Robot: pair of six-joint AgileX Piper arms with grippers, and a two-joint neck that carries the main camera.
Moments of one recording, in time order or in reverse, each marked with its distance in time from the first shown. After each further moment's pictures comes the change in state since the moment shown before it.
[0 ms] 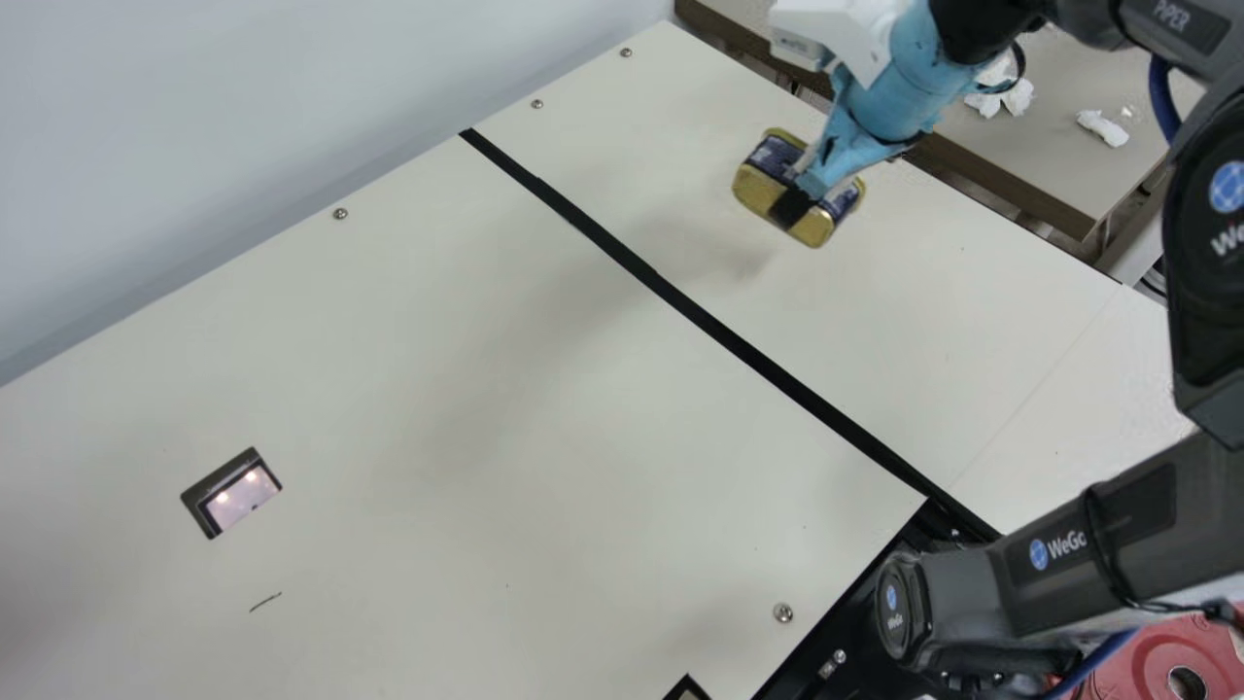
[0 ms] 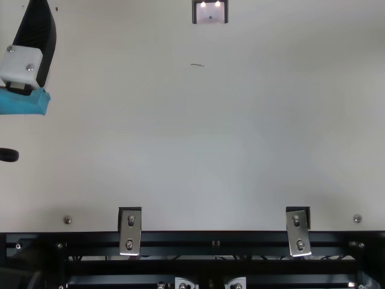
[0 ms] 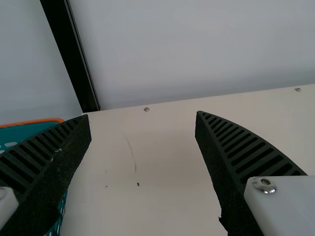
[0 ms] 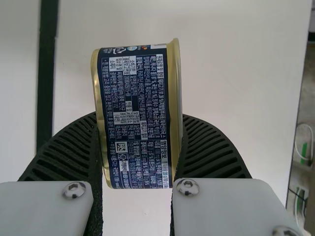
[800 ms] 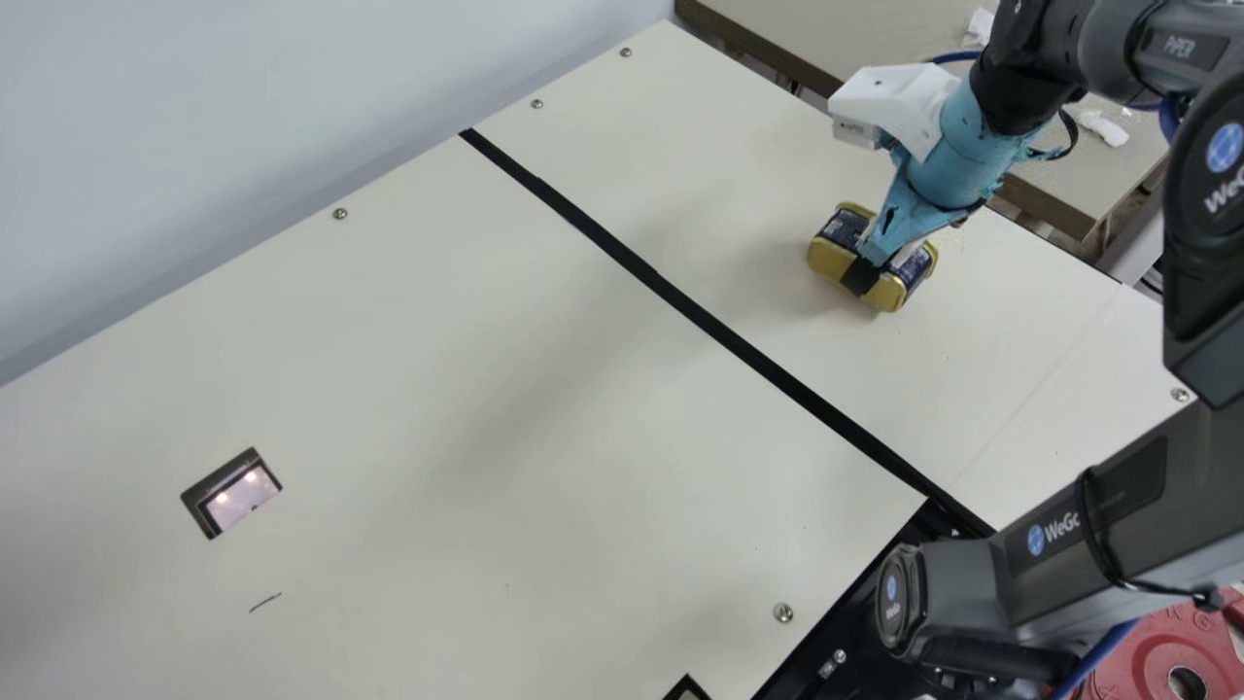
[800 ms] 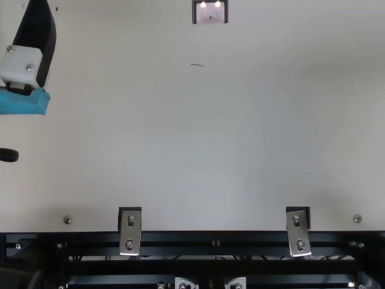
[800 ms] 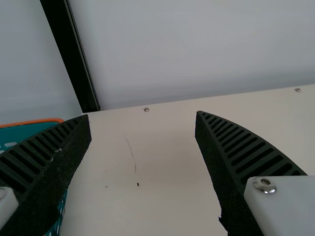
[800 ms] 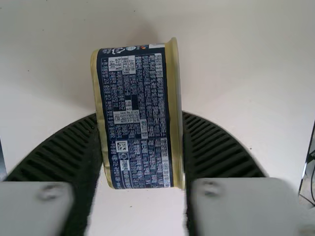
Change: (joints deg) left arm 0.0 0.0 0.0 0.0 0.0 0.0; right arm -5.8 1.6 7.5 -7.1 -3.8 -0.1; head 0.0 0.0
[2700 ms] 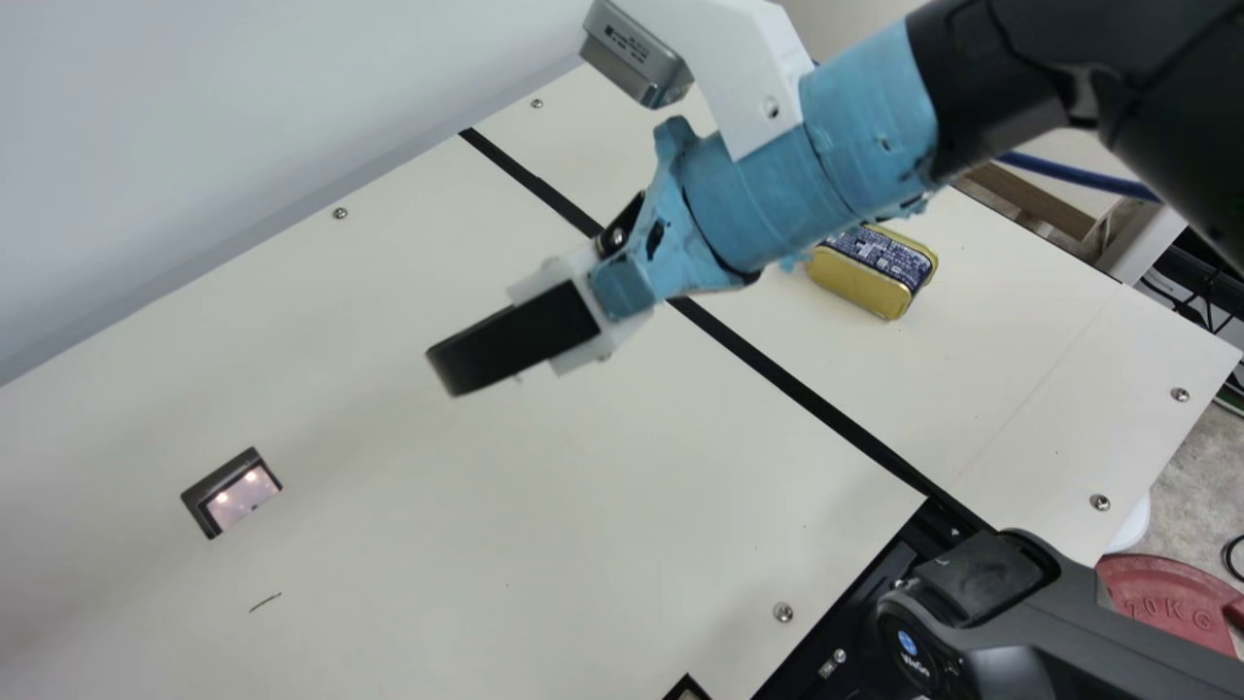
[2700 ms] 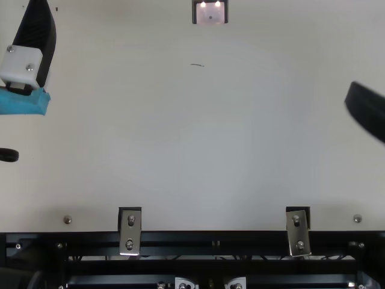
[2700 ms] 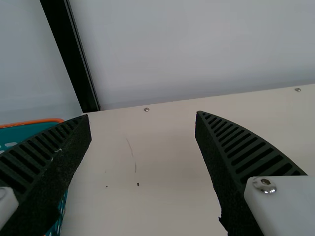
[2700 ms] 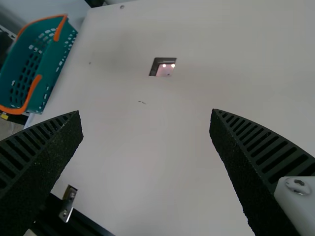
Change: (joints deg) left arm 0.0 0.0 0.0 0.0 0.0 0.0; right arm 37.1 -36.5 3.7 38.9 19.6 29.2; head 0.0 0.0
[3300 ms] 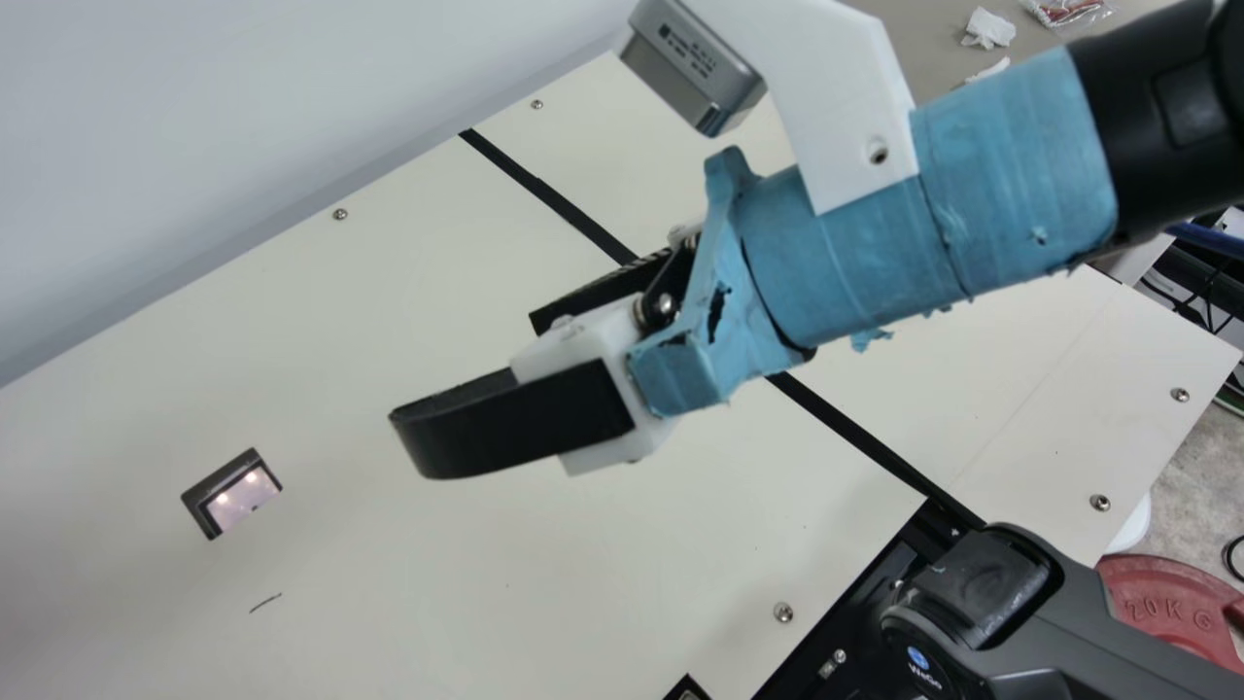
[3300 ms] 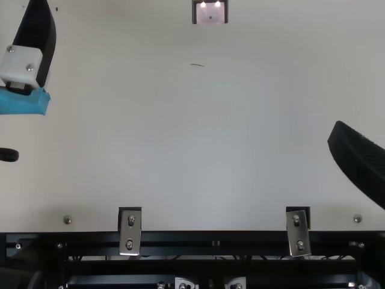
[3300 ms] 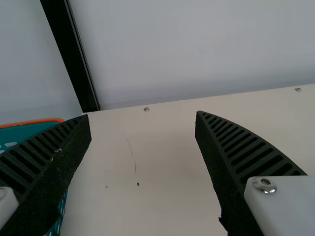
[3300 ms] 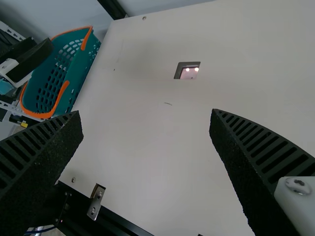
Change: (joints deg) left arm 0.0 0.0 0.0 0.0 0.0 0.0; right arm 7.1 -8.2 -1.5 -2.4 0.1 12.8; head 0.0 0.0
